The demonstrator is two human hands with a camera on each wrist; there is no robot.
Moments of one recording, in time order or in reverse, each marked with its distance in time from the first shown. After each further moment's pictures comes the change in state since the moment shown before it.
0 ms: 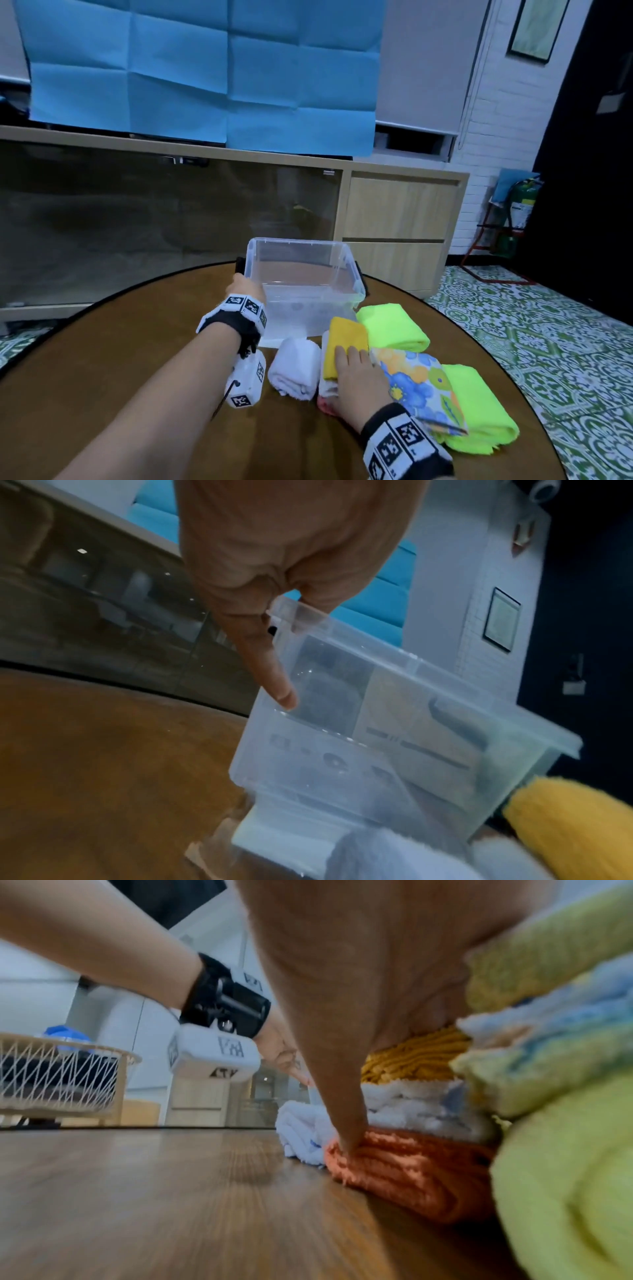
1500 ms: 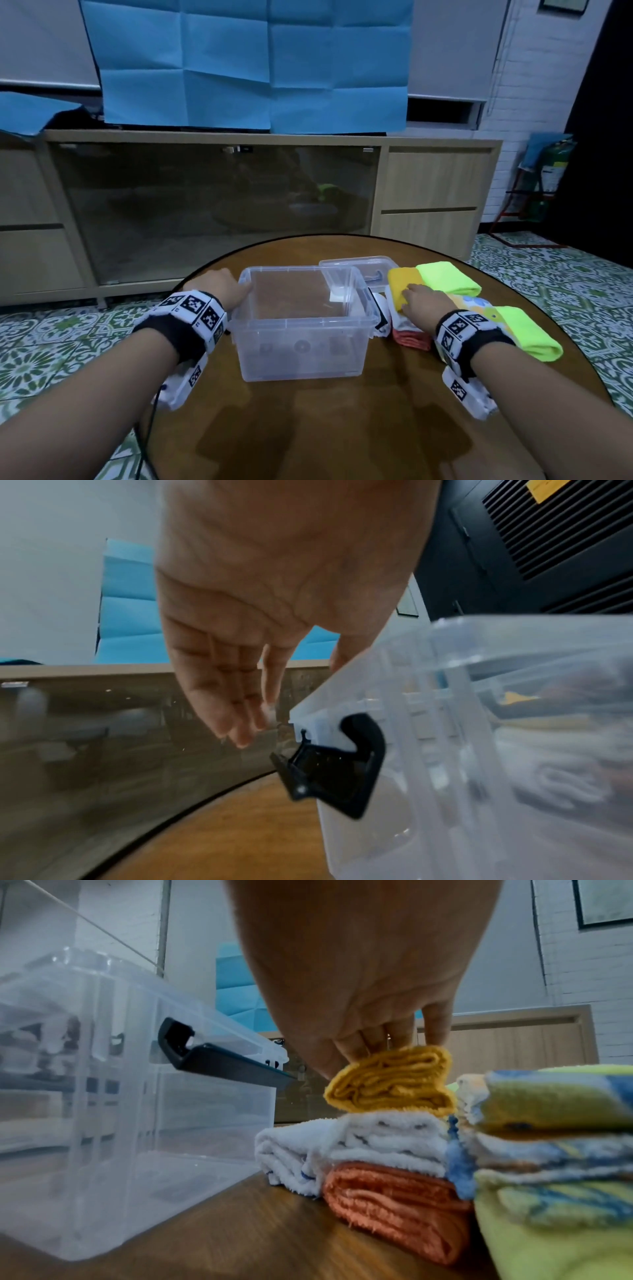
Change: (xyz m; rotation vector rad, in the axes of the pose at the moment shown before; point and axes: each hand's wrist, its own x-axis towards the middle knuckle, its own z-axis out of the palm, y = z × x) left_hand -0.073 -0.136 -0.180 0.648 -0.083 0.156; right_hand -0.002 -0.013 -0.047 -0.086 -0.093 0.038
